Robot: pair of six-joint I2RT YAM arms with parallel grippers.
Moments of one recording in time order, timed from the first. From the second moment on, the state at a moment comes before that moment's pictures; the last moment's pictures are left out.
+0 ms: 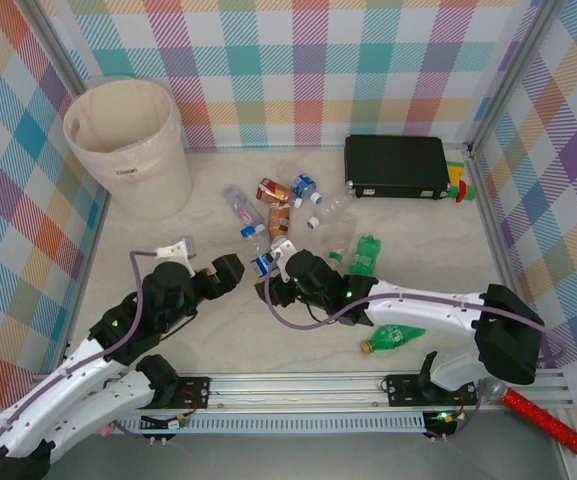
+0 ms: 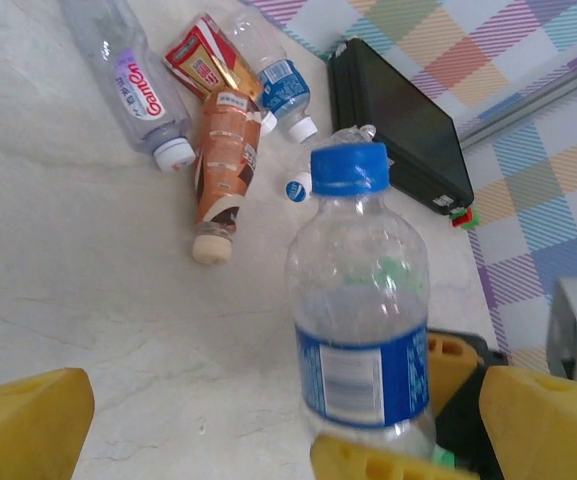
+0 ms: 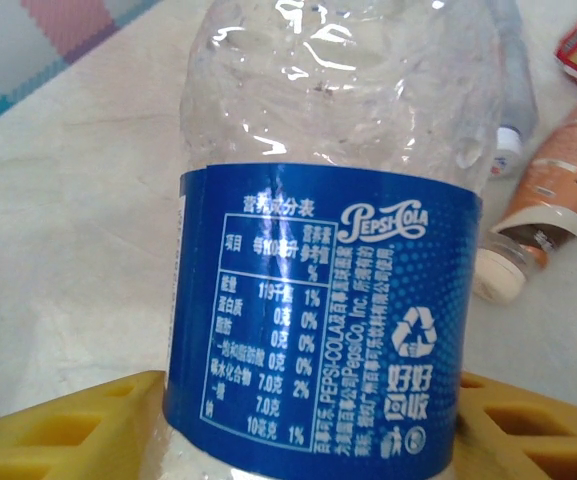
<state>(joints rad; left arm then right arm) -0.73 0.63 0.68 -0.52 -0.21 -0.92 1.11 1.41 0.88 -0.02 0.16 0.30</state>
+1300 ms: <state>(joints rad) -0.46 0.78 0.71 -0.25 0.27 -0.93 1.17 1.31 0.83 0.06 0.04 0.21</state>
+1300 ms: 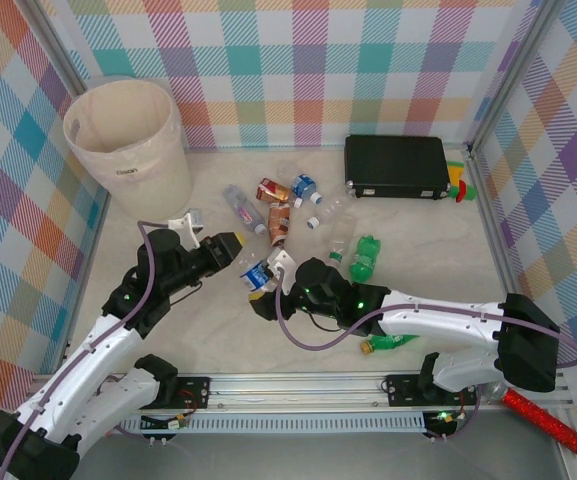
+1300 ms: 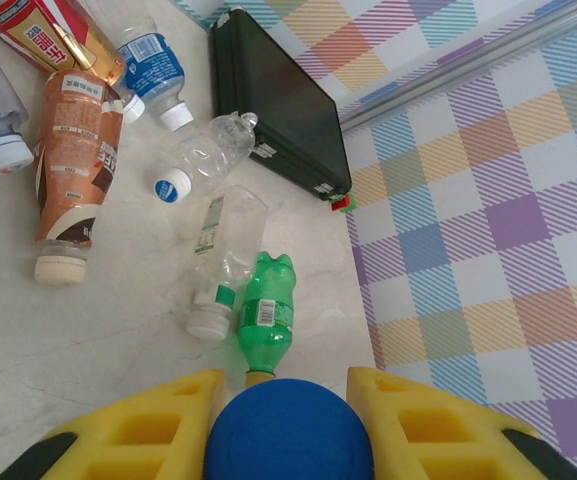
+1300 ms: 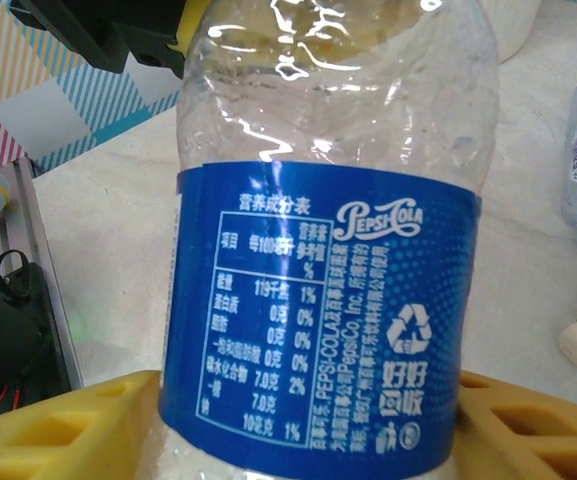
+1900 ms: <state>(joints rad) -0.46 0.81 1.03 -0.61 0.02 -0.70 1.16 1.20 0.78 0.10 0.11 0.18</state>
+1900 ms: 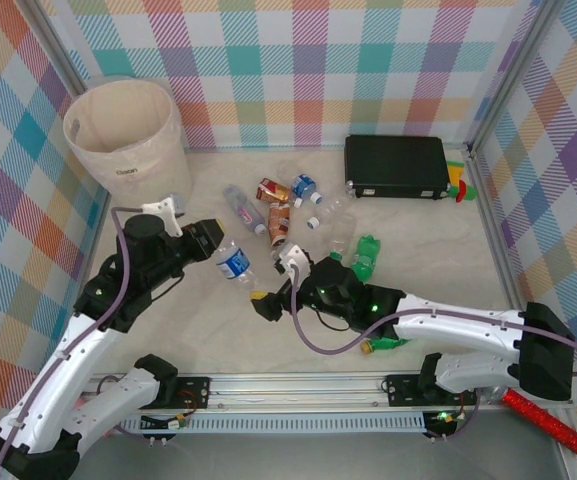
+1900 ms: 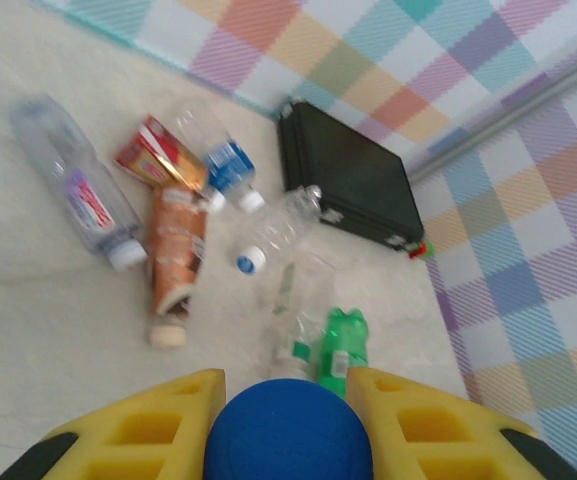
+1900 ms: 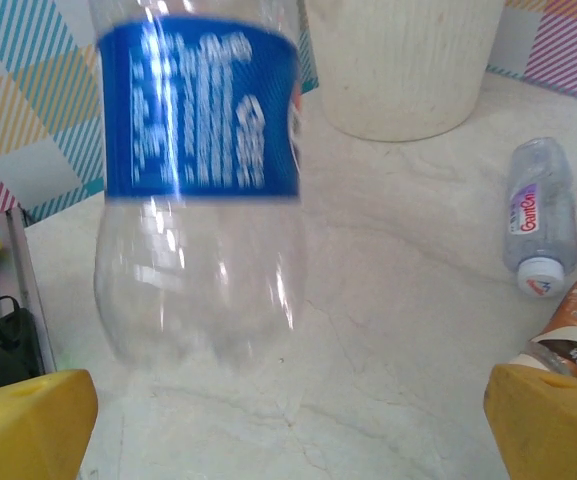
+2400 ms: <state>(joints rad) -0.35 1.07 1.54 -0.76 -0.46 -0.38 1.10 1.05 0.59 0.22 0.09 0.18</state>
